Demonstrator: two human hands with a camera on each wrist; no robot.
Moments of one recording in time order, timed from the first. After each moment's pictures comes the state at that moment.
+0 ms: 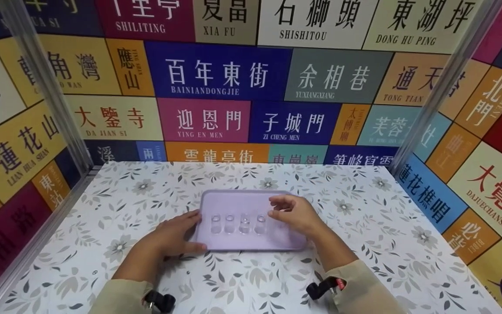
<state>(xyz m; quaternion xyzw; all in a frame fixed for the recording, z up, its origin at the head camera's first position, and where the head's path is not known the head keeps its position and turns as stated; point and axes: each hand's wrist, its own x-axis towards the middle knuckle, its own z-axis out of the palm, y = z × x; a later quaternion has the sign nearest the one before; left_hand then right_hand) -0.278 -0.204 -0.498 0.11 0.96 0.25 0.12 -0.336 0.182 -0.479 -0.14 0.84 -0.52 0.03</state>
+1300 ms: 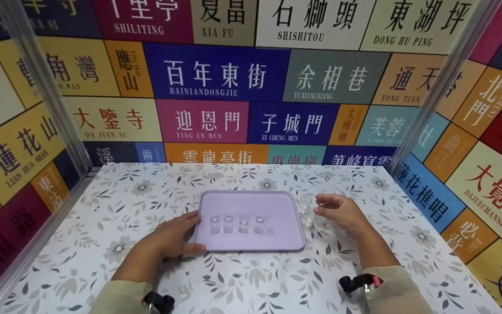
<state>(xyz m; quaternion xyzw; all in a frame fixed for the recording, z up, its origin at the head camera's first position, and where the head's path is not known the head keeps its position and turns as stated) -0.279 -0.203 -0.498 0.11 0.96 0.24 0.12 -0.343 0.306 -0.480 -0.06 0.85 -0.52 0.04</state>
